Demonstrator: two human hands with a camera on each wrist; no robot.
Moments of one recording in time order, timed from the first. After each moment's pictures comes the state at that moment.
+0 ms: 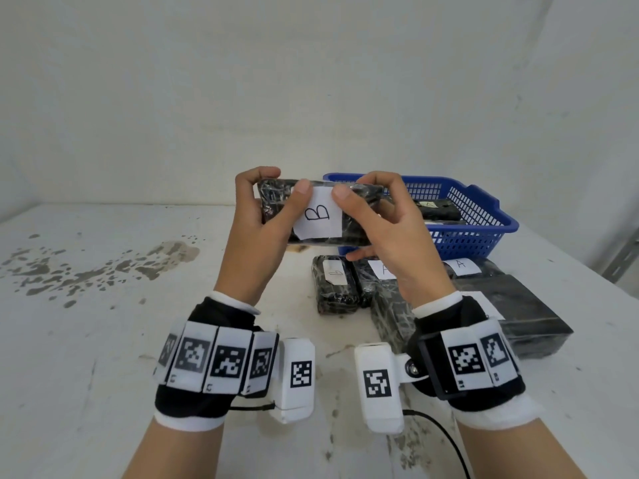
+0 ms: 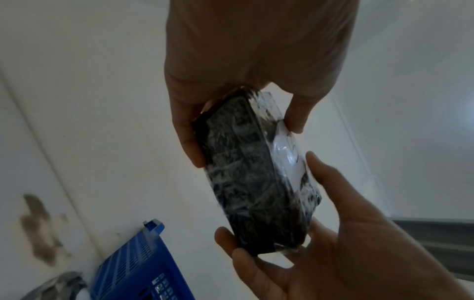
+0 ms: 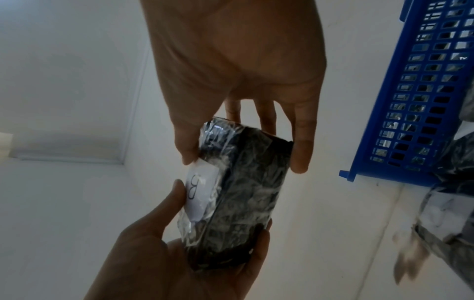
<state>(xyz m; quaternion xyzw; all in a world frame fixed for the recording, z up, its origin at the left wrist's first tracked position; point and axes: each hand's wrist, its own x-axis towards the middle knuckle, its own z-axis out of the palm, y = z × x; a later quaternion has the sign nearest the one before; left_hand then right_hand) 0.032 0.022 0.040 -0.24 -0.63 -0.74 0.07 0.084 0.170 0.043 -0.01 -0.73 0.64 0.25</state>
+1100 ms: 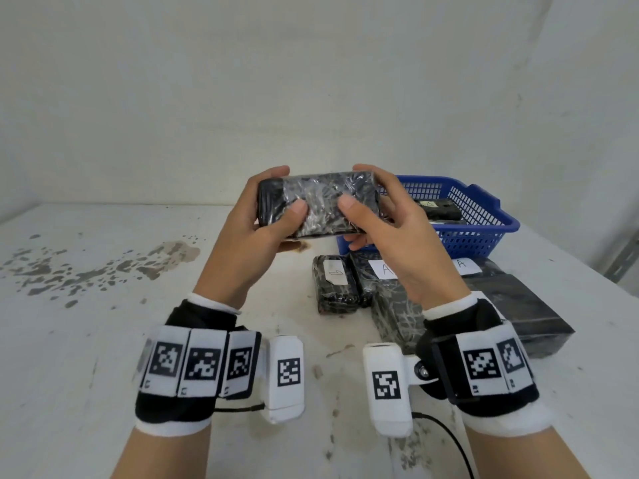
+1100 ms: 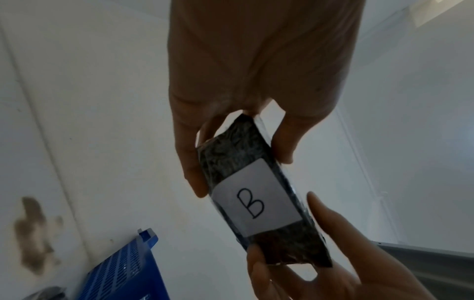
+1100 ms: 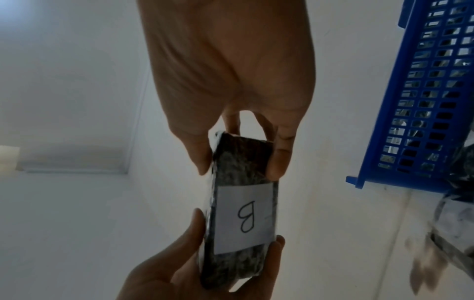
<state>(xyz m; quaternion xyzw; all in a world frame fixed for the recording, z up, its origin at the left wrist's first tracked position) 0.033 0.008 0.043 -0.27 -0.64 -0.72 0.02 0.088 0.177 0.044 0.04 -0.74 0.63 0.24</state>
